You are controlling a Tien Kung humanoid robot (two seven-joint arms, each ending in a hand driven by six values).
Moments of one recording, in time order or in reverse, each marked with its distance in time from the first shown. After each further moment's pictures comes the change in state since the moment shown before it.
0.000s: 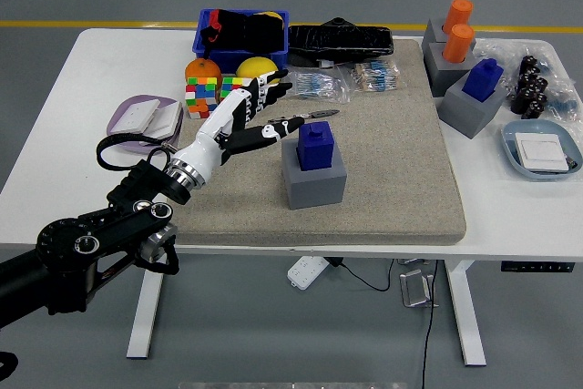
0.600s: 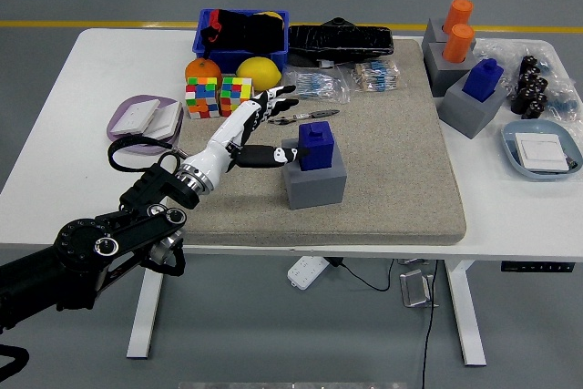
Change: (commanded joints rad) left arm -0.022 -0.031 0.051 0.079 0.055 0.032 0.026; right arm -0.001 -0.002 -0.014 0.000 0.002 0.000 -0.002
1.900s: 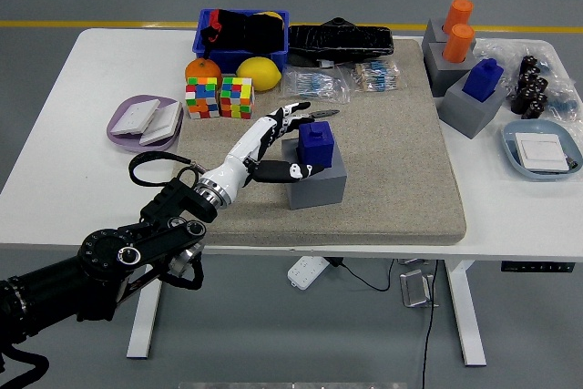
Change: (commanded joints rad) left arm 0.007 -0.080 0.034 0.060 -0.042 0.010 -0.016; right arm -0.004 0.004 0.000 0.000 0.003 0.000 -0.001
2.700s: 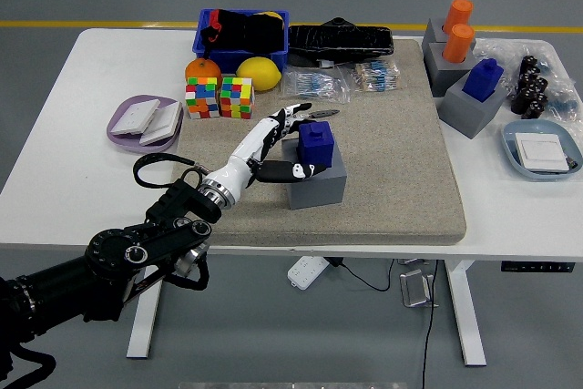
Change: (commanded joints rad) left arm -0.007 -0.025 0.013 0.034 -0.023 0.014 -0.001; right arm 0.002 0.000 -0.006 0.000 0.001 0.000 0.001
